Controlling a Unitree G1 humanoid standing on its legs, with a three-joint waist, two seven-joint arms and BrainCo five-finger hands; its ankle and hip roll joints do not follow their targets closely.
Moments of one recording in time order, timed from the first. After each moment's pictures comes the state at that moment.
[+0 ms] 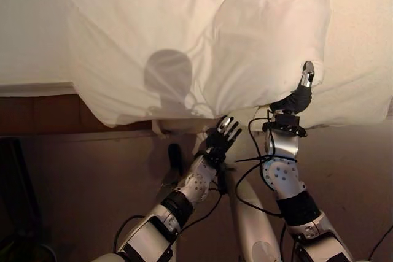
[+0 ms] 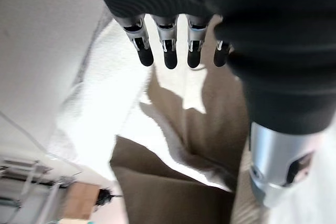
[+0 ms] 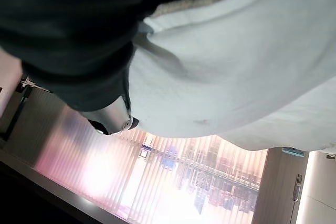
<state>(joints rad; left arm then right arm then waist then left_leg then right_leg) -0.57 -0.07 -0.51 0.68 -1.32 -0.18 -0.06 -0.44 -0.13 0.26 -0.11 1.35 -0.64 -0.10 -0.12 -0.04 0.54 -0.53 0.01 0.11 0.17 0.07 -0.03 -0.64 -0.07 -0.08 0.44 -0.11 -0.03</state>
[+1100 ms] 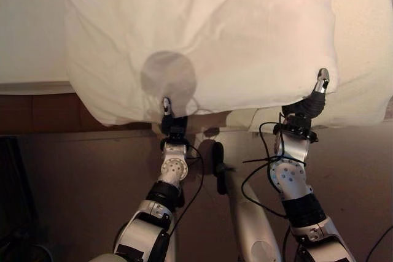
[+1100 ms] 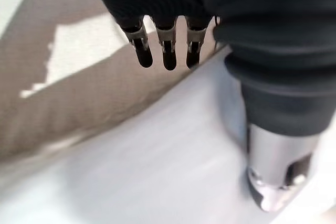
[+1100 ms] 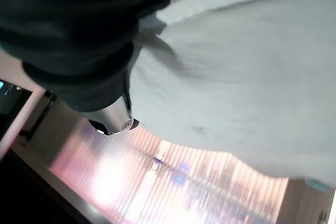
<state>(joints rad) -0.57 -0.02 -0.07 0.57 -1.45 -0.40 0.05 -0.39 -0.14 0.14 -0.03 1.32 -0.66 -0.16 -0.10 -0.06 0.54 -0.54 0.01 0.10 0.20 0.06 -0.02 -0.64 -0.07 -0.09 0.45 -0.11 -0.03</state>
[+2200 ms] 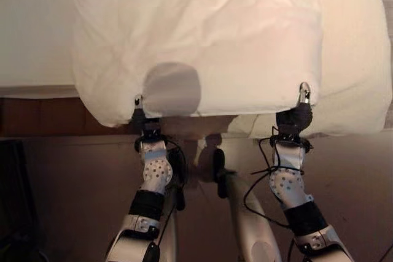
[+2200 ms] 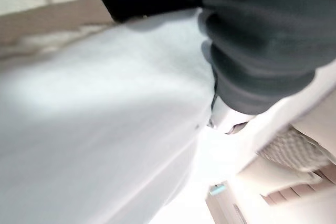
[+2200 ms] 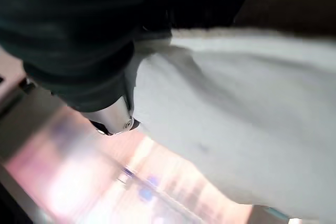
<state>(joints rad) -0.39 0.01 -0.02 0.22 -1.27 -0.47 0.23 -0.29 -0.16 0.17 0.01 1.19 -0.56 -0.25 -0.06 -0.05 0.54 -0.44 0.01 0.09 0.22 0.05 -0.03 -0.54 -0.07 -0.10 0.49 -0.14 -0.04</state>
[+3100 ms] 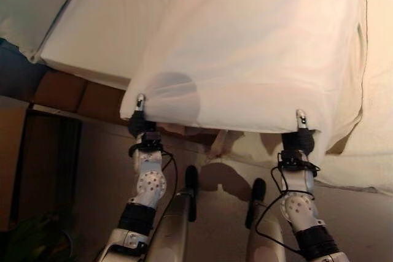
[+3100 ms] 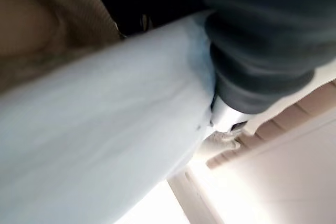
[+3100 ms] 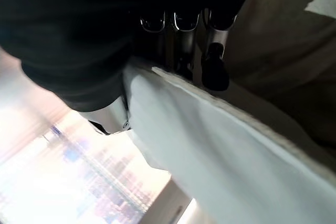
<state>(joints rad) -0.23 0.10 -0.07 0.15 -1.14 -0.44 0.14 -0.11 -0.17 0.12 0.09 1.09 -0.42 -0.14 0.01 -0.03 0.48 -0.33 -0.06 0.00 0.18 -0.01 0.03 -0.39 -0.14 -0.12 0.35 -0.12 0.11</state>
